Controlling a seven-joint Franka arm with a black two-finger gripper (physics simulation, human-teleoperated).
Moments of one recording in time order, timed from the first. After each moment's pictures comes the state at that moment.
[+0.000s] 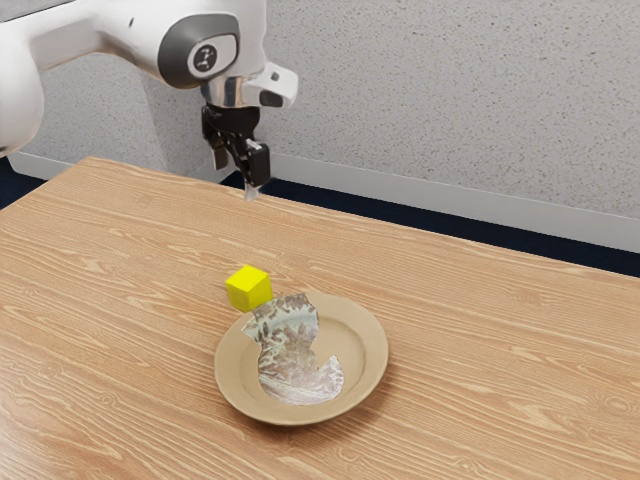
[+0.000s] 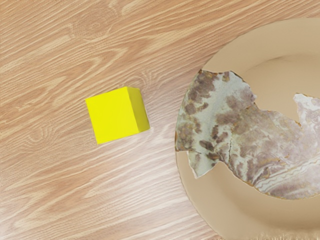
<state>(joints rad) -0.08 0.16 -0.10 -1.50 0.23 1.64 0.21</state>
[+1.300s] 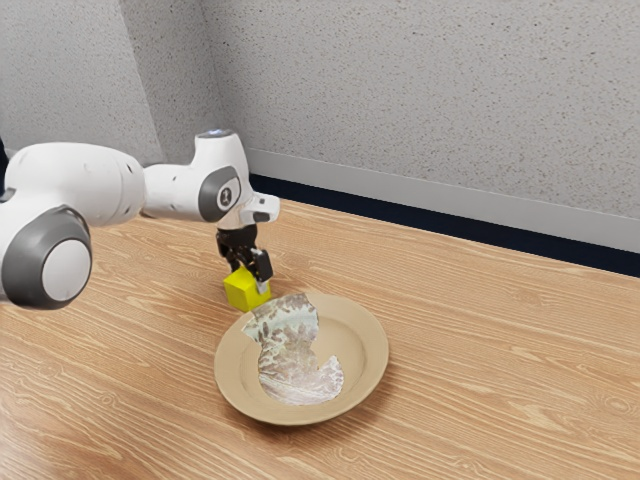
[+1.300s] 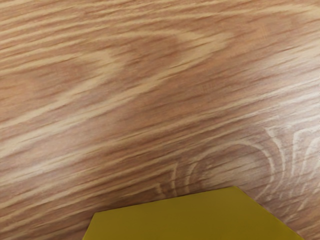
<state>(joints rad) 0.06 0.72 0.05 -1.44 -0.09 2.11 0.46</state>
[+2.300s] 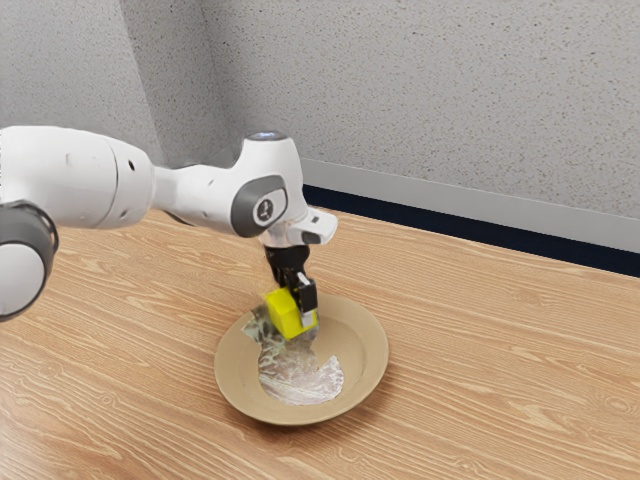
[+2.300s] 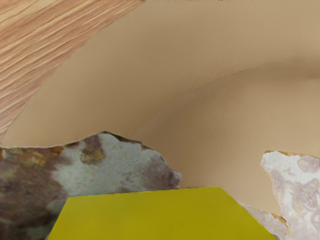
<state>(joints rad) -0.15 0.46 0.00 -1.74 -0.10 2.12 0.47</state>
